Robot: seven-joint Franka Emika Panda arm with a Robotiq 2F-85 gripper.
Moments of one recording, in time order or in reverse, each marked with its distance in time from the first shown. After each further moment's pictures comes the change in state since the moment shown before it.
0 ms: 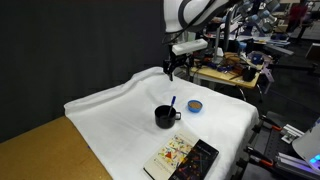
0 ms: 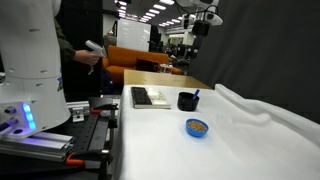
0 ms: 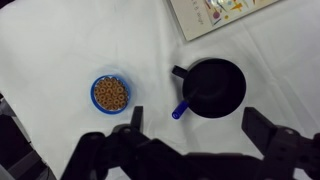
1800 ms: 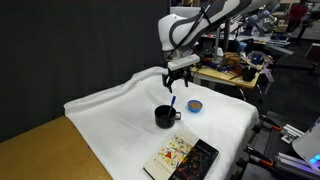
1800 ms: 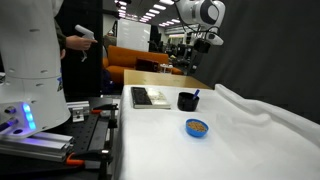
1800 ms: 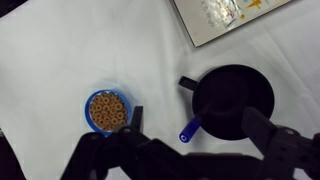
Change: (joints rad) arm 0.004 0.169 -0.034 0.067 0.026 -0.002 0.000
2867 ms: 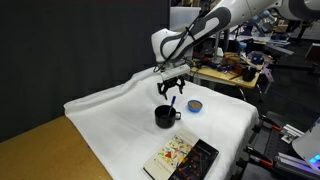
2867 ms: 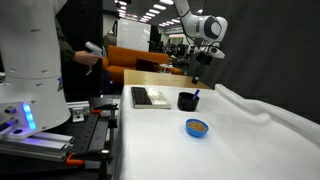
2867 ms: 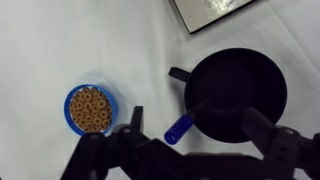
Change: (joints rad) arm 0.023 0.193 -0.031 0.165 0.000 -0.012 0.000
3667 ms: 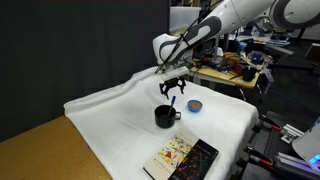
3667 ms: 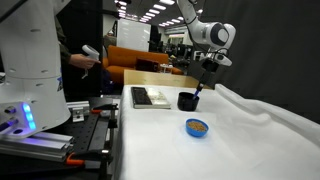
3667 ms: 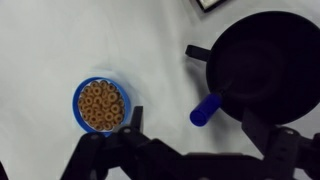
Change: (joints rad) arm -0.004 0.093 -0.070 0.092 0.036 -0.041 0.000
